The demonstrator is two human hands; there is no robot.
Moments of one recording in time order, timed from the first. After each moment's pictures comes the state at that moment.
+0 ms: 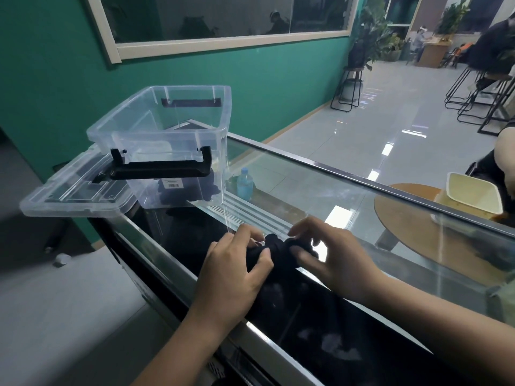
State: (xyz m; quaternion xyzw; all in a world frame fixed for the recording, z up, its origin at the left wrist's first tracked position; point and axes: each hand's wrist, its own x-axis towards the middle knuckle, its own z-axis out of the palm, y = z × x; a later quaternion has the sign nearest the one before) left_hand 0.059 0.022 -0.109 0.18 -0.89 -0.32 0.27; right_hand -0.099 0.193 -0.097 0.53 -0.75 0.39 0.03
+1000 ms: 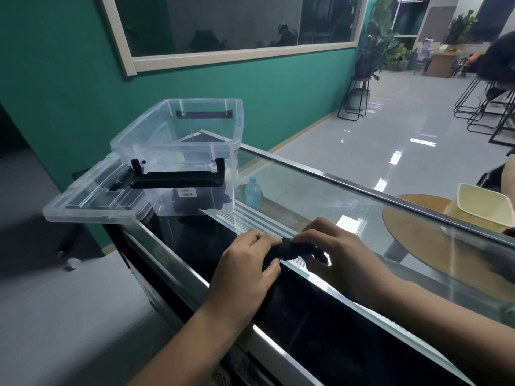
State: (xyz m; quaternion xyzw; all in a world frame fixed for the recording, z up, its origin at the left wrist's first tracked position) left_hand 0.049 0.015 -0.096 0.10 -0.91 -0.27 0.31; right_hand -0.106 0.187 -0.081 0.59 -0.75 0.30 0.07
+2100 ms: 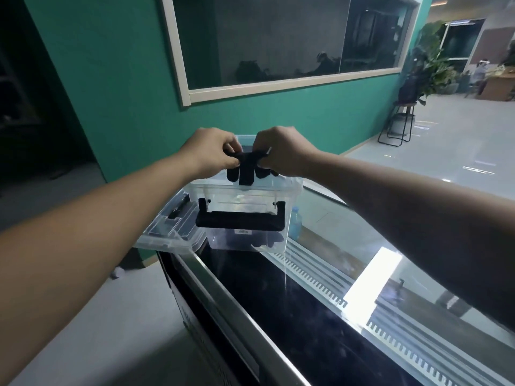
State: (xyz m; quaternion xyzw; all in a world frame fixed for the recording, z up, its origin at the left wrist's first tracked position) left_hand -0.002 -0.238 0.105 0.24 -0.93 -0.15 0.23; right_hand -0.150 -0.093 0.105 0.57 -0.79 0.24 0.08
